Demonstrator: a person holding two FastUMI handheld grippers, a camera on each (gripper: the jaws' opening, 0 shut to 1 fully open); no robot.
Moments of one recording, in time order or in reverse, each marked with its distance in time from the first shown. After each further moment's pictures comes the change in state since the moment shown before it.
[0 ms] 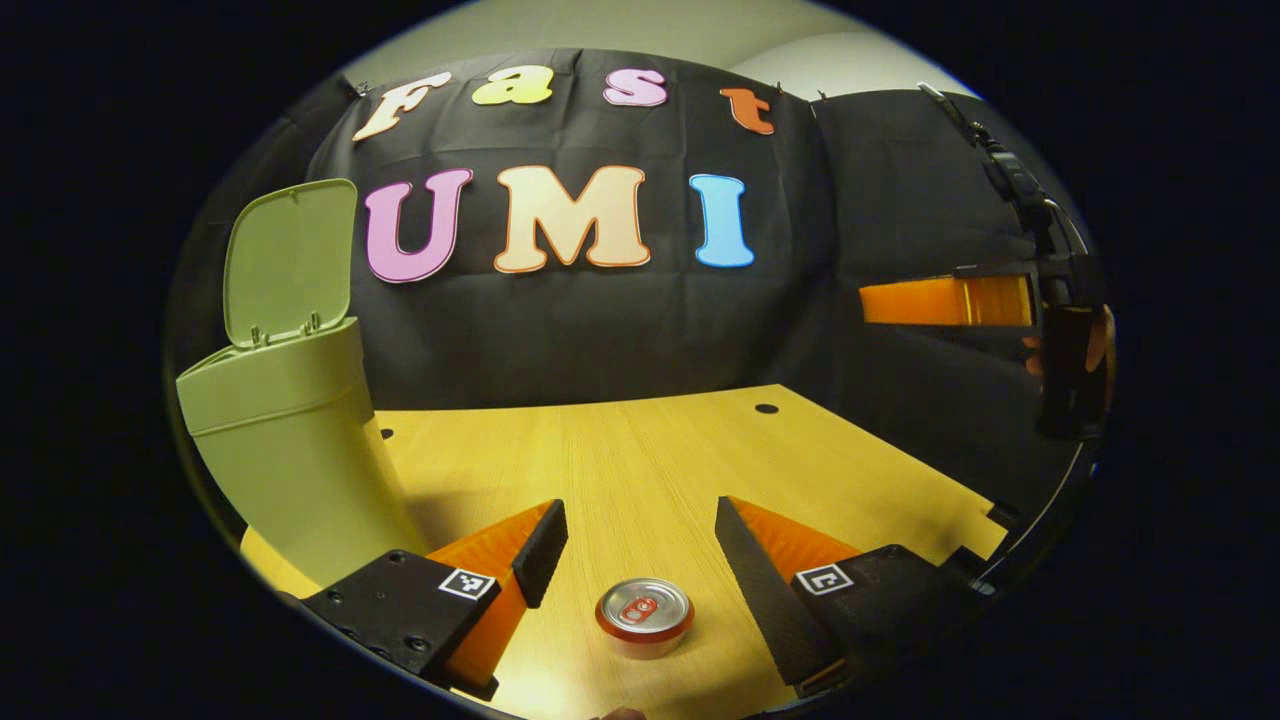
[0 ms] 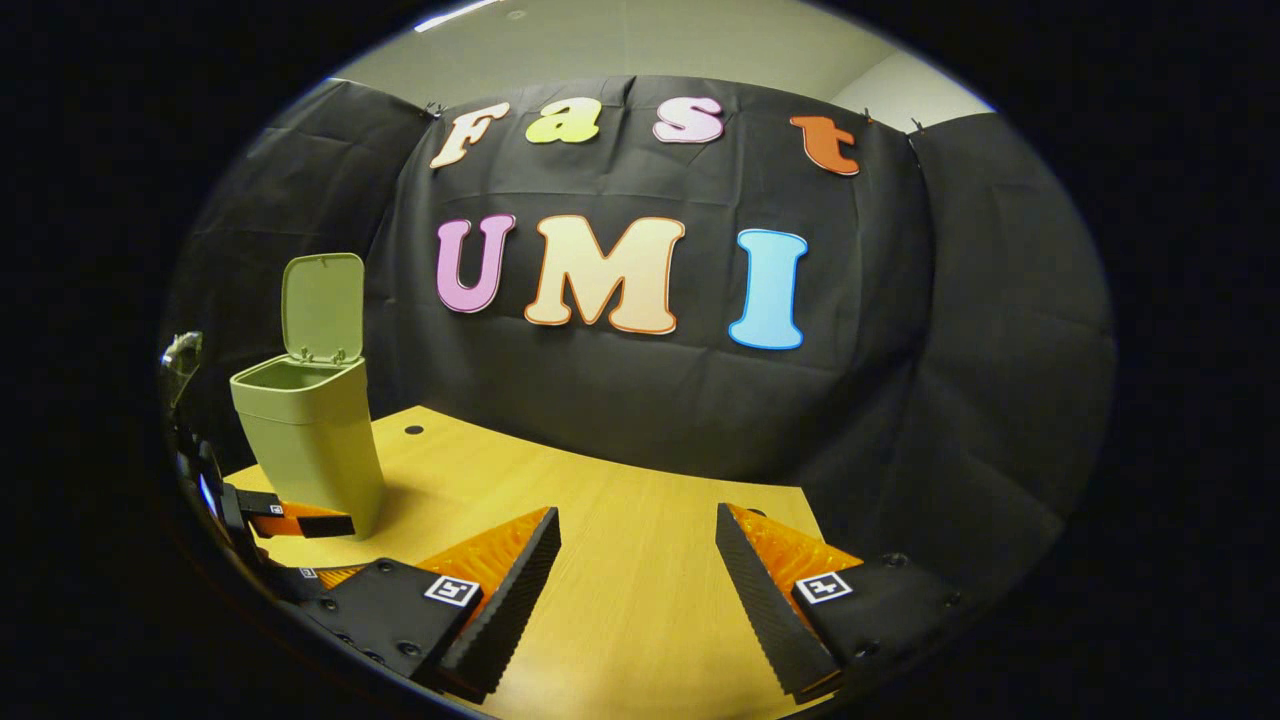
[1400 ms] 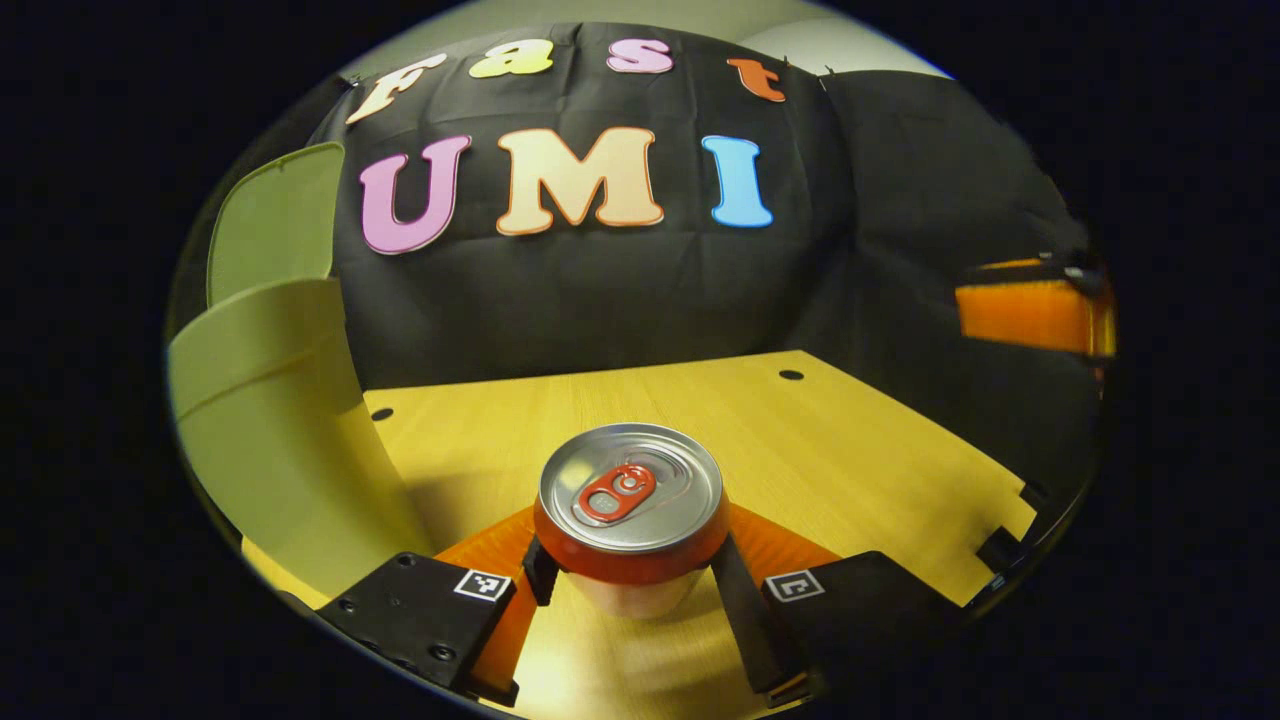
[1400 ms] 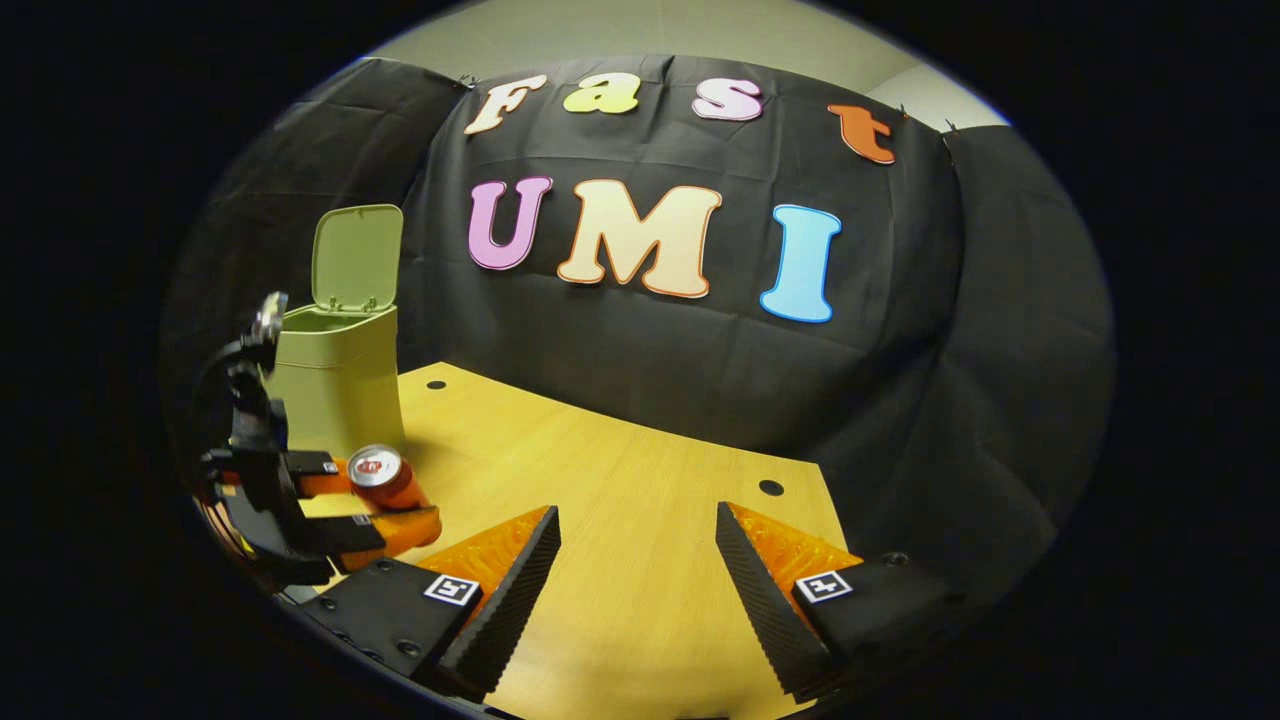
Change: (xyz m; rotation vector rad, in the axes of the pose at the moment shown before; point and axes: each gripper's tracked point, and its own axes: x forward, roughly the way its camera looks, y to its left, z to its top) left arm 0.034 0.032 0.004 0.028 0.051 0.014; right arm -0.008 0.036 -0.036 -0.059 0.078 0.057
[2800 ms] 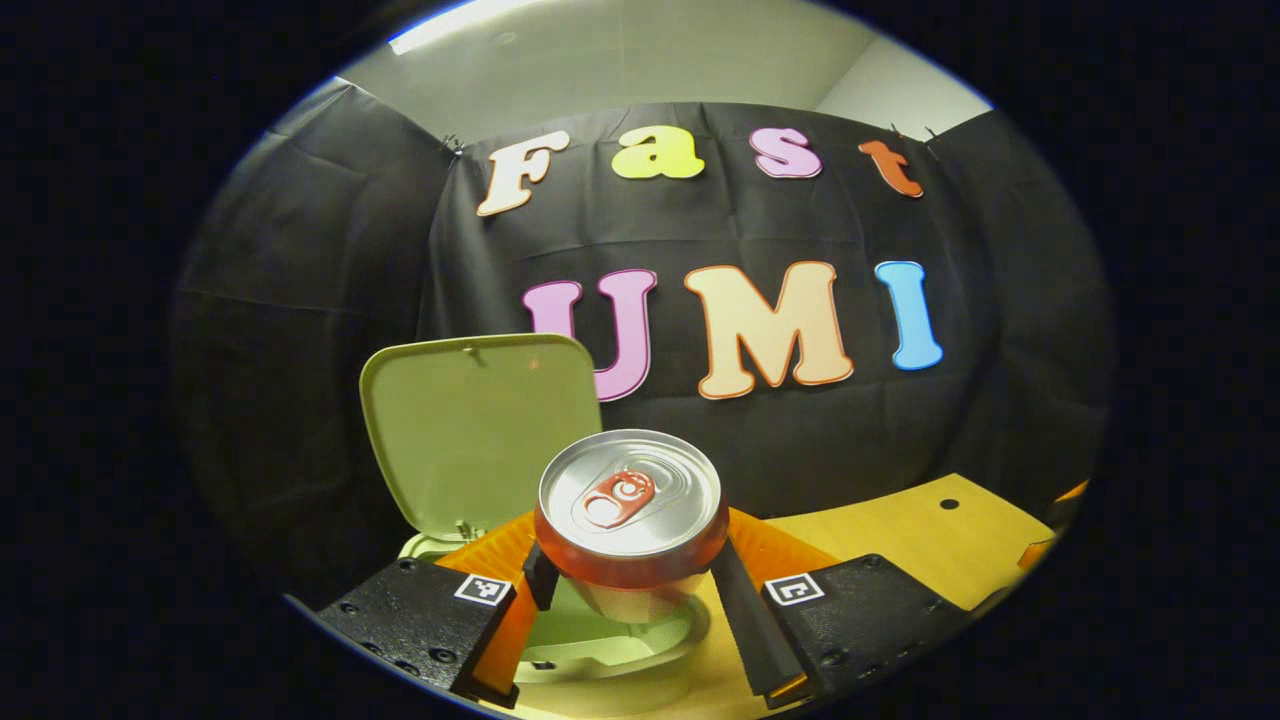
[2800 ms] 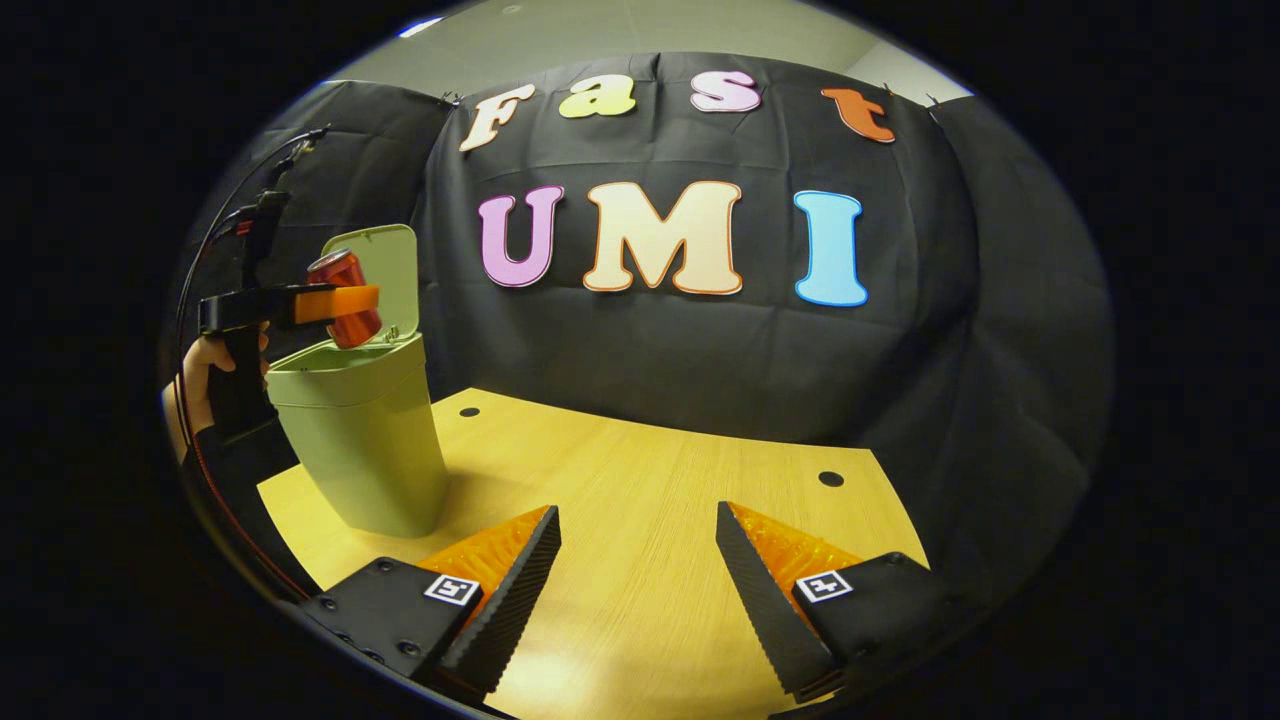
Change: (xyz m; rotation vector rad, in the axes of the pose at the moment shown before) left arm -0.061 0.232 0.175 -0.004 -0.263 0.420; right arm 0.026 0.062 0.009 0.100 -0.010 0.076
